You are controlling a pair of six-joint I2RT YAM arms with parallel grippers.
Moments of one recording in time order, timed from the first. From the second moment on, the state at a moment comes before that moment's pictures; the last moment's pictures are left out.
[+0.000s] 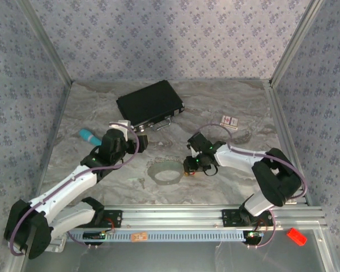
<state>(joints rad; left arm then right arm) -0.57 0.99 0.58 -0.13 -0.16 -0.42 0.70 1.52 0.76 -0.46 -0.20 0.51</state>
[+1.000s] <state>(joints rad) -0.57 1.00 0.58 -0.11 -0.17 -0.41 0.62 1.55 0.78 -0.38 -0.30 0.57</state>
